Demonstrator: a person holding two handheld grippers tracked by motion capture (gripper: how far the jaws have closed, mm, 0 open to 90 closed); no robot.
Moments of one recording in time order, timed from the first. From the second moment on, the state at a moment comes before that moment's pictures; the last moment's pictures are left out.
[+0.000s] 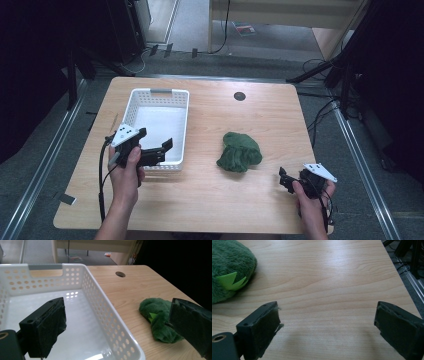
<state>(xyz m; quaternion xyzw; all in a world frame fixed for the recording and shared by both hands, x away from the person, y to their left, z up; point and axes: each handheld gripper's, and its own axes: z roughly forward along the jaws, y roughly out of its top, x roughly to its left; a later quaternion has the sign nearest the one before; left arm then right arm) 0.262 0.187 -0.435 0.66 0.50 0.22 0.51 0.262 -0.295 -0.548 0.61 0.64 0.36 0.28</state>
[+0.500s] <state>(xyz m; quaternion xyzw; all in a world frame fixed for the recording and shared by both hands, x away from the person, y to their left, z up) 0.281 0.143 -0.434 0.68 0.48 0.19 0.52 0.262 -0.295 -0.548 0.61 0.64 0.36 0.28</state>
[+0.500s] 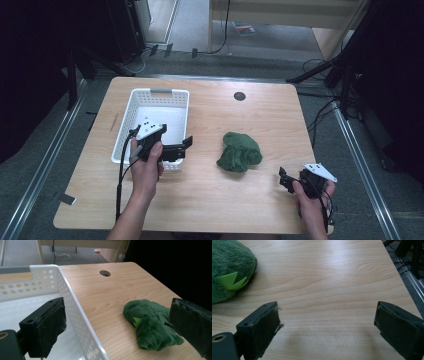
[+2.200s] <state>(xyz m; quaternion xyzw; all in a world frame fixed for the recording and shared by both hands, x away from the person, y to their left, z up) 0.319 0.001 -0.495 0.75 0.47 0.11 0.45 0.263 -0.296 -0.548 0.61 0.64 0.37 0.28</state>
